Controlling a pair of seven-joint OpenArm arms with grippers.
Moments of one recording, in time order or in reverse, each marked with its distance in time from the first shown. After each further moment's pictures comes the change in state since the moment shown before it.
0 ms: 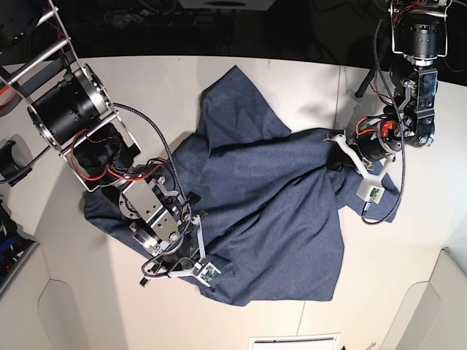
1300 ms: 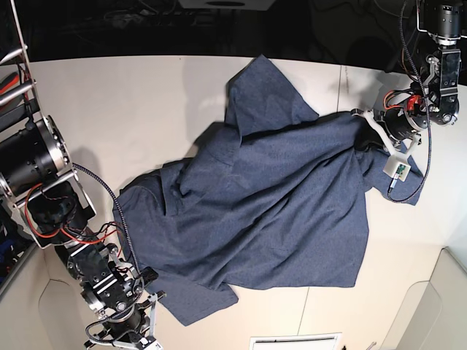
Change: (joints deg) left arm 7.9 -7.1 -0.4 1.7 0.4 -4.0 -4.6; right arm 12.4 6.4 0.0 -1.8 8.5 -4.5 4.2
